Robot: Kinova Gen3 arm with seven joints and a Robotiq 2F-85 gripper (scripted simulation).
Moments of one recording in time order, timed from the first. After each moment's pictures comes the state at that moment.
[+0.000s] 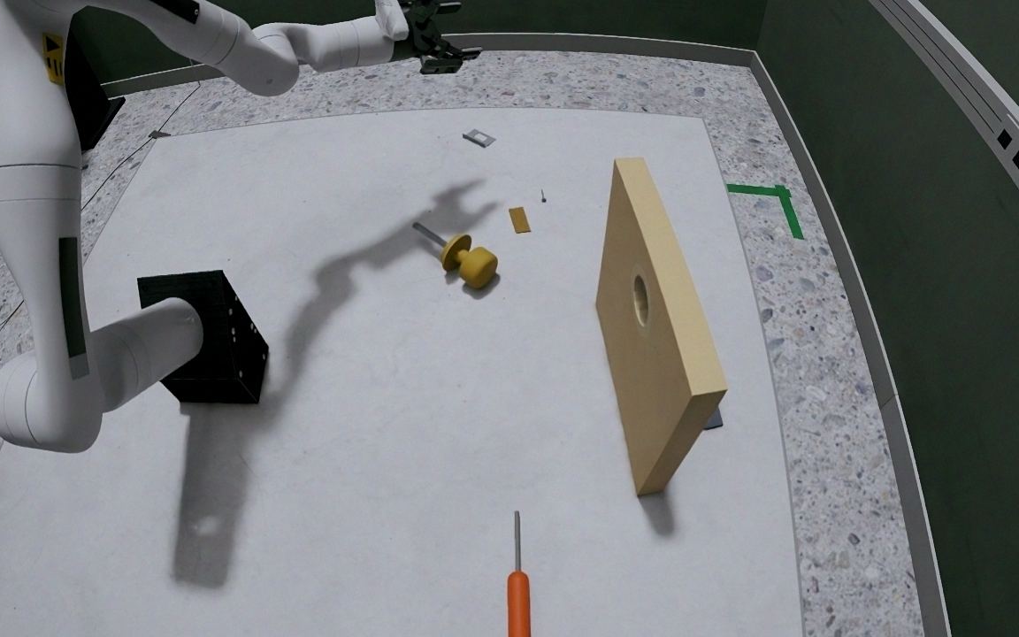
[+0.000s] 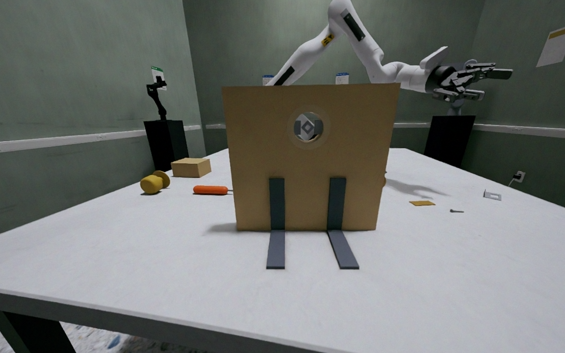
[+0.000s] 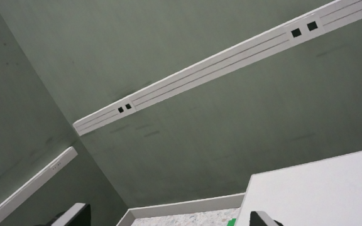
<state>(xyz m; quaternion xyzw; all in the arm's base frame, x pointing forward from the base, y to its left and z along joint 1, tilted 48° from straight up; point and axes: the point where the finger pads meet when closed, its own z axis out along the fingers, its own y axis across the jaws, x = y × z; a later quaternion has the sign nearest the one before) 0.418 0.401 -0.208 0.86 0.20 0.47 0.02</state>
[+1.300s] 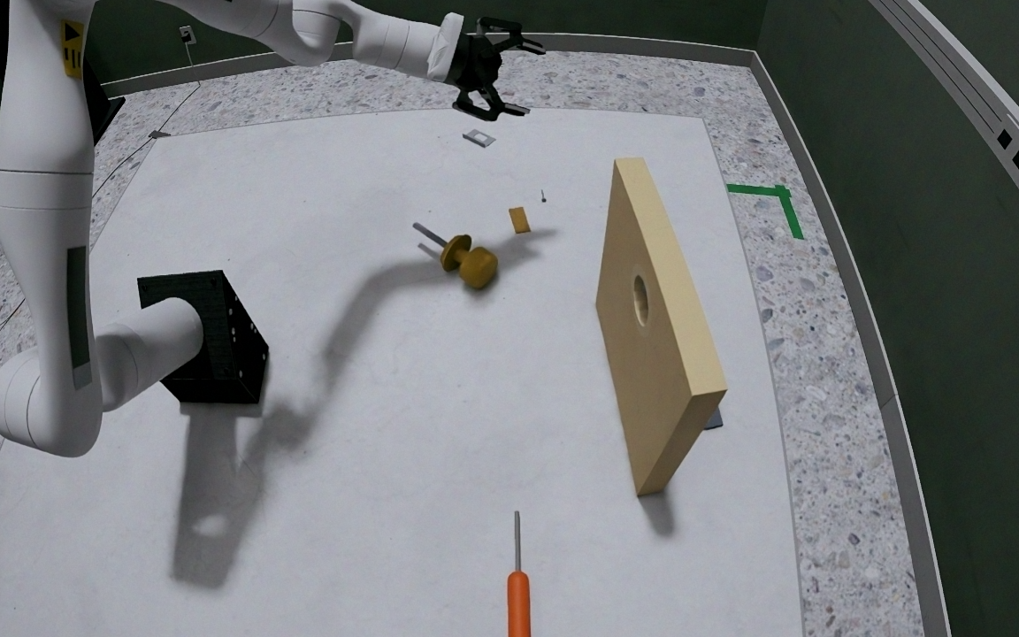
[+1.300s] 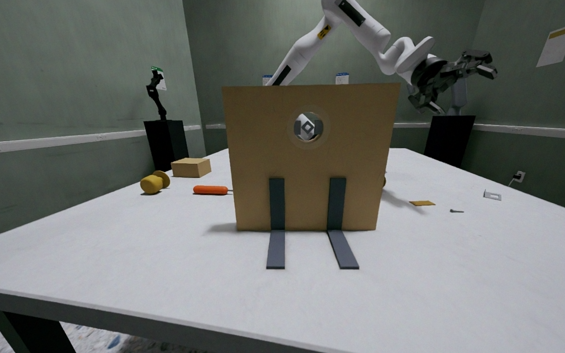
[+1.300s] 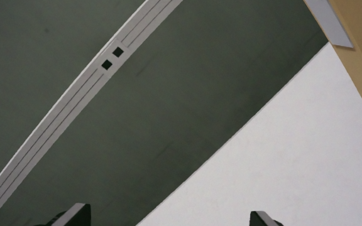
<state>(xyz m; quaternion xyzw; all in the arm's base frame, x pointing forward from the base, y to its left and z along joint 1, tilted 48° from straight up) 0.510 0.295 -0.128 0.83 -0.12 0.54 0.08</state>
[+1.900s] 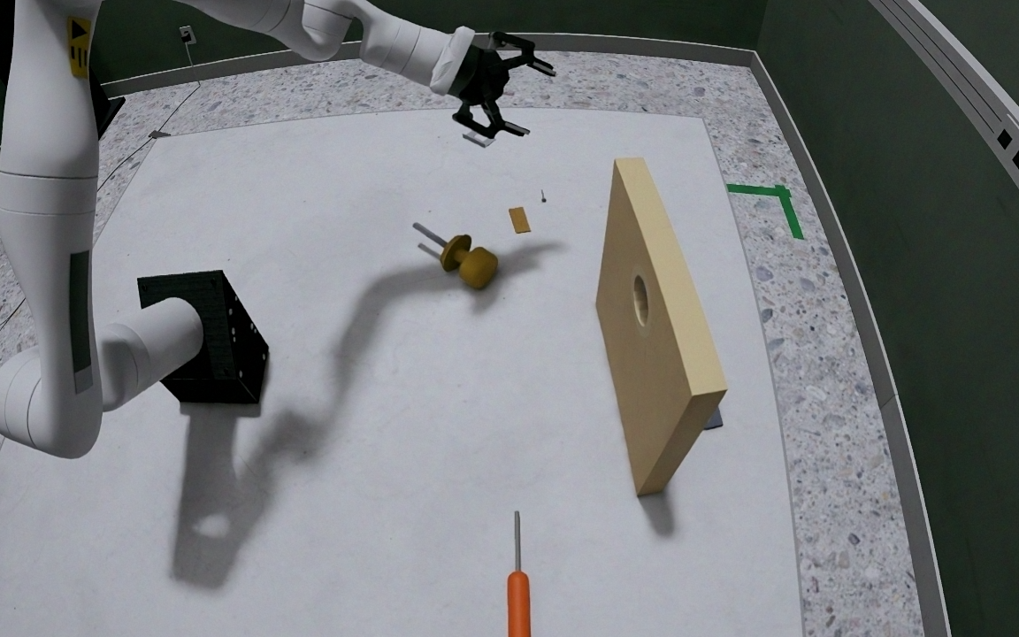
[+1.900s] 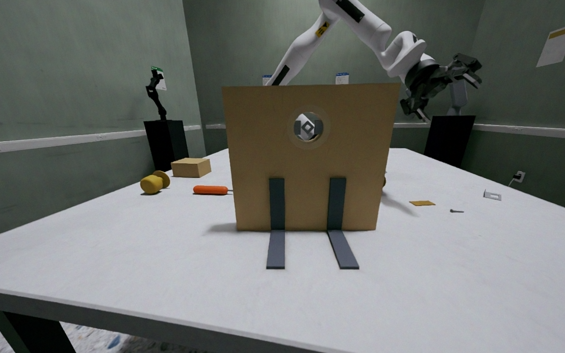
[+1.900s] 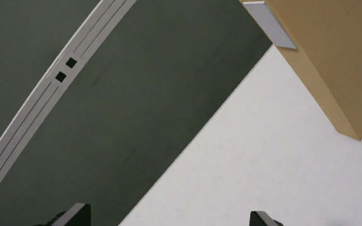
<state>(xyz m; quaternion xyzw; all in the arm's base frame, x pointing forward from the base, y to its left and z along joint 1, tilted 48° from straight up) 0.514 0.262 -0.118 0.81 -0.20 0.54 0.10</state>
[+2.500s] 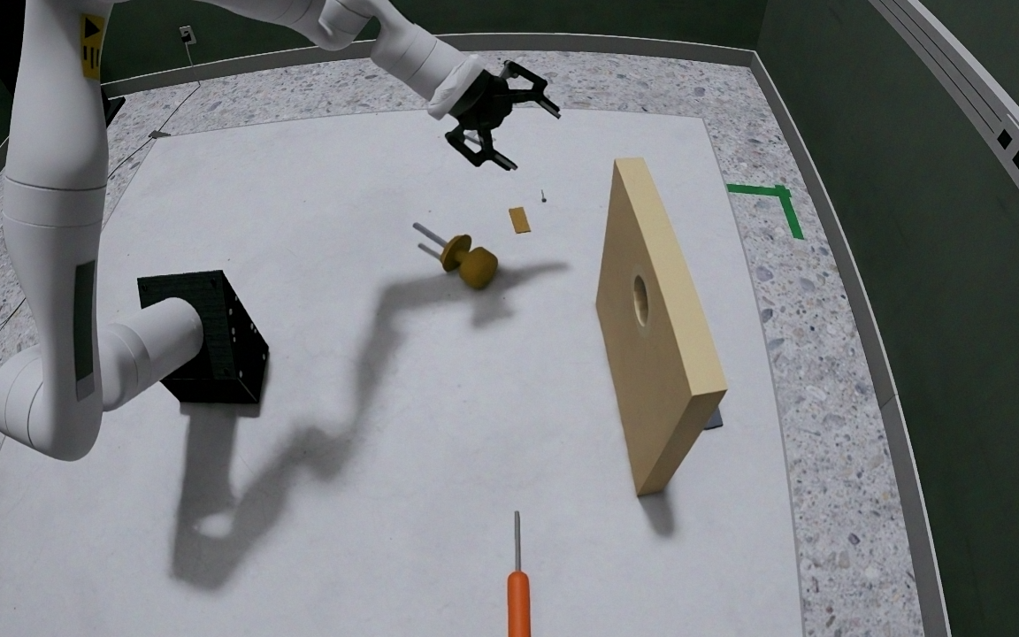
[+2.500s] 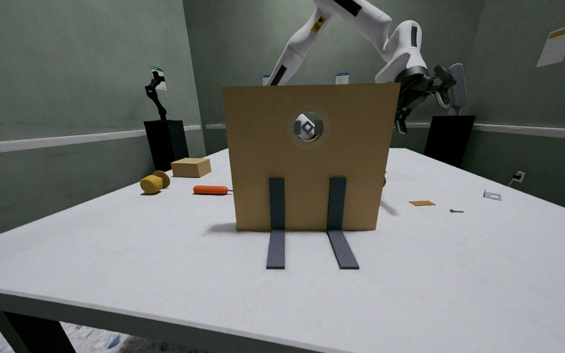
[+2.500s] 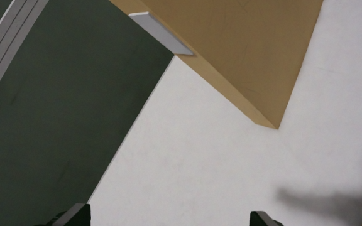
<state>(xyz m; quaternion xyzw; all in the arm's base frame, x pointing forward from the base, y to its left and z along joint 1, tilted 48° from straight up) 0.506 0.208 -0.107 0.78 -0.32 0.52 0.15</state>
